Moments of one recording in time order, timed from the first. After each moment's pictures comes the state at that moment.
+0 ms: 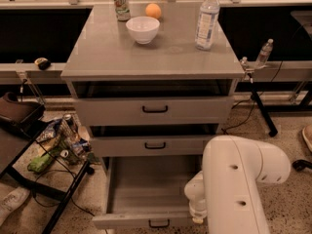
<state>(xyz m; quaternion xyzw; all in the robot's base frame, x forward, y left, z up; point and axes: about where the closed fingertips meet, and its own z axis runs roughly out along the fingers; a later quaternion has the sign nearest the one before) 0.447 -0.202 0.162 0.61 -0.79 -0.03 0.10</state>
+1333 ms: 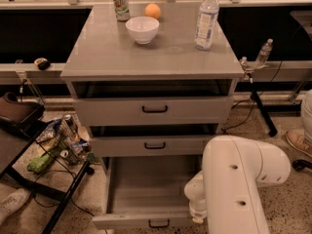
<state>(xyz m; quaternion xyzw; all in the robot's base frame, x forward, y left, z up) 0.446 -0.203 0.162 0.61 -0.79 -0.03 0.11</state>
